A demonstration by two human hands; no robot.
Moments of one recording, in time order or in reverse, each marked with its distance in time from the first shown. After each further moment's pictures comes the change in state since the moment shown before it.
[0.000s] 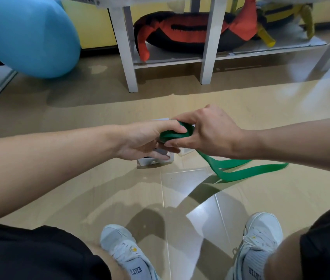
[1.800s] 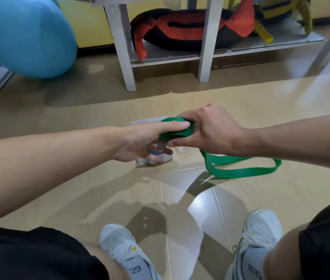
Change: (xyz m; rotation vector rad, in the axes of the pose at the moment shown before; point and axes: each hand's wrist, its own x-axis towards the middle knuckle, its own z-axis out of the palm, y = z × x) left_hand 0.003 -0.004 0.002 0.052 -0.006 -0.006; right_hand -0.003 0.011 0.002 0.016 0.008 0.020
